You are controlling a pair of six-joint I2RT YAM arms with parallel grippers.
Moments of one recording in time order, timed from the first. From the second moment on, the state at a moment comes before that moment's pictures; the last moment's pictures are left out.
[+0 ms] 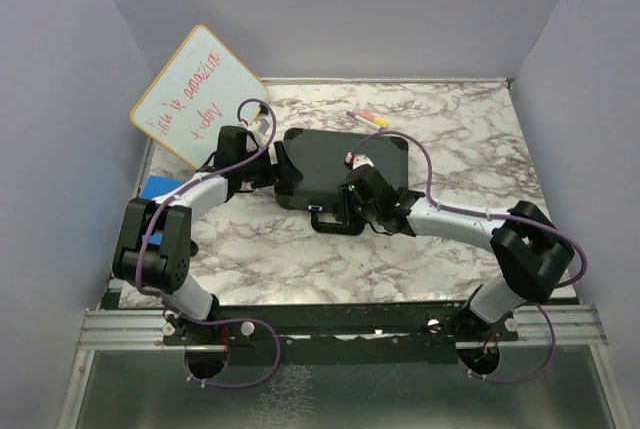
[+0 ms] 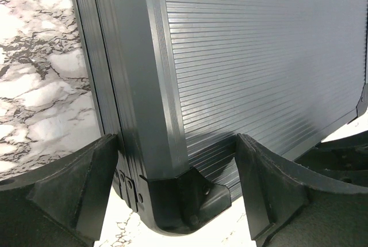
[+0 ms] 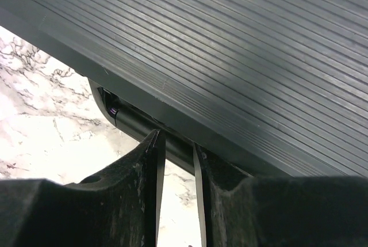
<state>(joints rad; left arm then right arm) -0.22 1.59 0.87 -0.01 0.50 -0.42 0.82 1.57 0.89 -0.11 0.13 0.48</state>
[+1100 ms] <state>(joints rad) -0.21 1.62 0.87 -0.01 0.52 -0.43 0.96 1.70 0.77 0.20 0.49 0.45</state>
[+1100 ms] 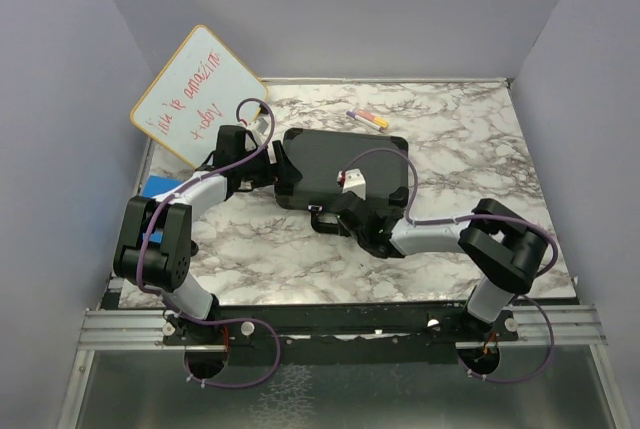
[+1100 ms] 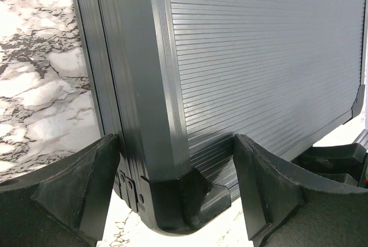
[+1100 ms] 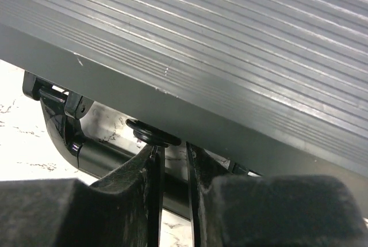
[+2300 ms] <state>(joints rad) -0.17 1.22 1.10 -0.44 0.16 -0.38 0.88 1.05 1.12 -0.36 0.89 0.36</state>
